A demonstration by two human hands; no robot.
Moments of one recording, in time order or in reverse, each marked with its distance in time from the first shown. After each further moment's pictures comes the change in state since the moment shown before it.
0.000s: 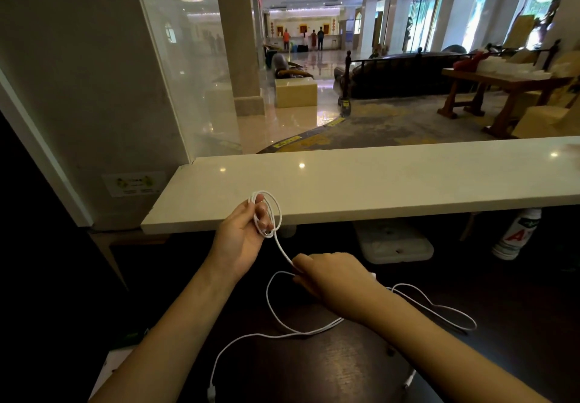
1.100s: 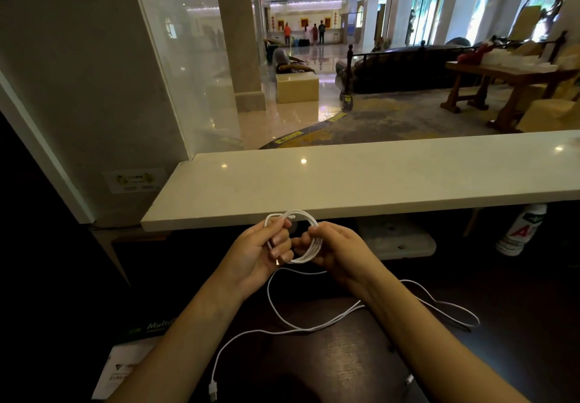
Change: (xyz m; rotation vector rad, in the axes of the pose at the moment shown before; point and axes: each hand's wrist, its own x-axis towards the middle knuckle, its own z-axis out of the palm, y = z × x) left_hand -0.030 -0.011 0.015 0.076 -0.115 -0.215; right_hand 0.018 0.011 -0.001 1.768 0.210 0.558
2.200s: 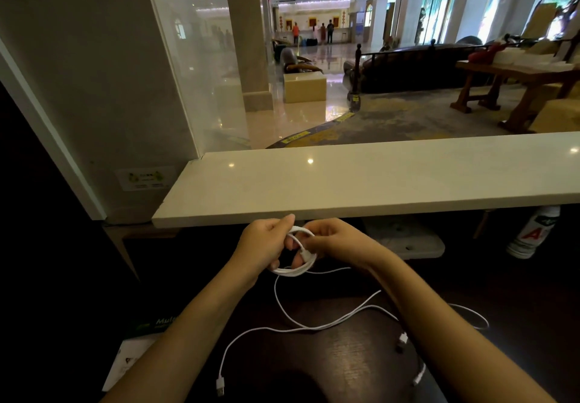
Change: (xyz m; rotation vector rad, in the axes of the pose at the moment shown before) left_hand -0.002 0.008 0.005 0.876 0.315 0.108; right_hand 0.017 -0.014 -0.002 -0.684 -0.294 -0.077
